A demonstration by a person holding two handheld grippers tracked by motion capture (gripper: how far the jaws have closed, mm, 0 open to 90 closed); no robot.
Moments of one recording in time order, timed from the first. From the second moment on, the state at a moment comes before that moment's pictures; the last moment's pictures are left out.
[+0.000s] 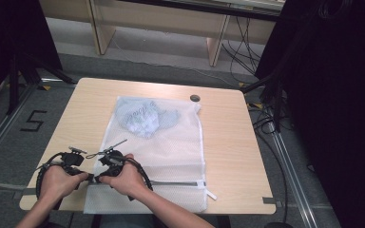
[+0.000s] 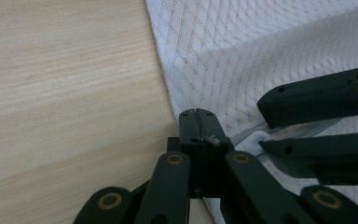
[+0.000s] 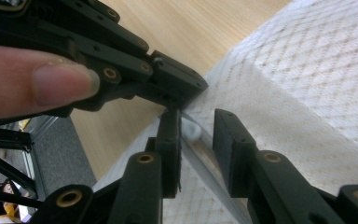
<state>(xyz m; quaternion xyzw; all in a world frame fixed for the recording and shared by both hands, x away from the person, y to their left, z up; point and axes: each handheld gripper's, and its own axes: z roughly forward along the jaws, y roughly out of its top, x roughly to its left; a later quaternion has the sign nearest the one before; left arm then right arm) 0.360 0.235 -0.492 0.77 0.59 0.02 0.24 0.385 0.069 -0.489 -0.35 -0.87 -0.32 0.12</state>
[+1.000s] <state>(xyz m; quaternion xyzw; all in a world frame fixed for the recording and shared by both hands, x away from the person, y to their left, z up) 0.358 0.232 -0.492 0.77 0.59 0.03 0.23 0.380 0.075 -0.494 -0.34 -0.88 -0.30 0.12</state>
